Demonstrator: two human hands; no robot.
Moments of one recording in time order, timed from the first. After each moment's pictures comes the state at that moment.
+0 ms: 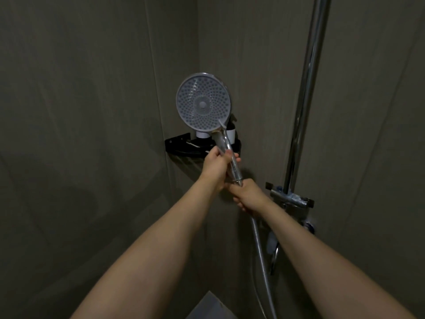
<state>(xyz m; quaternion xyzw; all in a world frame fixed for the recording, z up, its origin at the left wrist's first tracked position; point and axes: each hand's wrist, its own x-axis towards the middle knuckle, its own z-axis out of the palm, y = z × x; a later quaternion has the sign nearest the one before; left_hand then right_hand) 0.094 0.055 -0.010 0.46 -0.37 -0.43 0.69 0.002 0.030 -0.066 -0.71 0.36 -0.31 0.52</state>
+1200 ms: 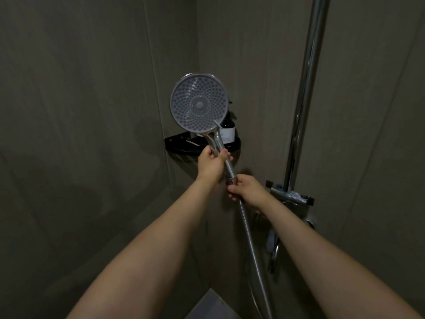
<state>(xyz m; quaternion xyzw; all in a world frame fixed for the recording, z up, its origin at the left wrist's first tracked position) 0.099 0.056 -0.015 0.47 -0.36 -0.34 0.73 0.002 0.016 -0.072 -0.71 0.33 -0.32 0.54</state>
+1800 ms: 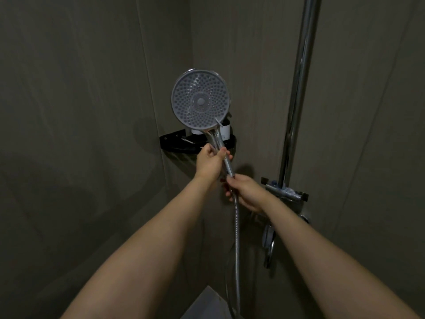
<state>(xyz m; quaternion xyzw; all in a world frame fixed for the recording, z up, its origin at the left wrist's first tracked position) 0.094 0.055 -0.018 0.46 -0.38 -0.35 0.72 -0.007 0.023 -0.072 -0.65 0.29 -0.29 0.63</state>
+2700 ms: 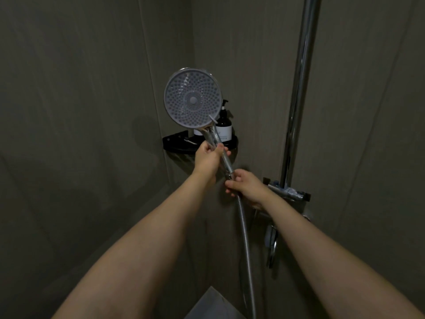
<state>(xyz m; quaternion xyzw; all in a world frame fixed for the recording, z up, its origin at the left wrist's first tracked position) 0.098 0.058 -0.009 0.46 -0.36 -0.37 0.72 -0.004 0.024 -0.065 -0.67 0.29 -0.33 0.60</state>
